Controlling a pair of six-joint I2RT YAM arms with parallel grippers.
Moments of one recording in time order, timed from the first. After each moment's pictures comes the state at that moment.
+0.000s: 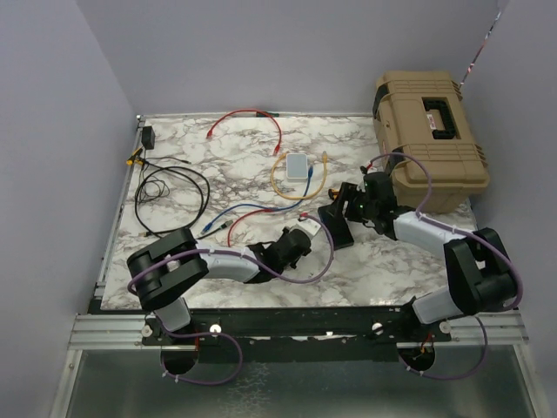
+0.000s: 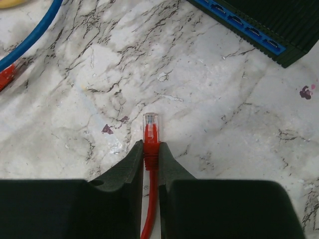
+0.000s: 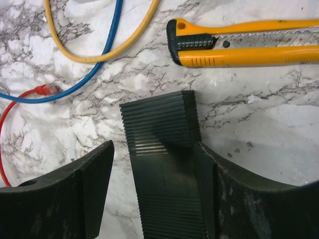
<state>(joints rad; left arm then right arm) -1.10 1.66 0.71 0.21 -0.44 -0.21 0.36 1.45 0.68 0.09 -0.14 0.51</state>
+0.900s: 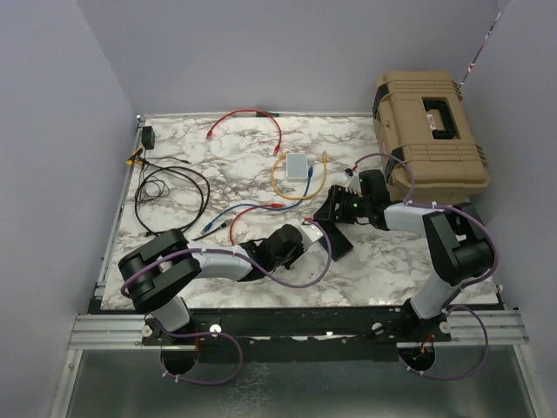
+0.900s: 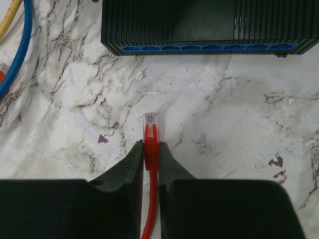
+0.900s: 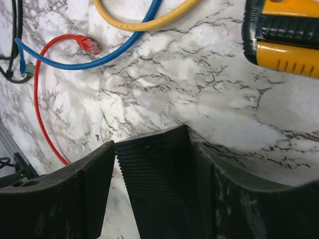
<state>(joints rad) -1.04 1.61 0.65 0.28 -0.21 0.07 0.32 1.70 0.76 0.19 -0.52 0.49</state>
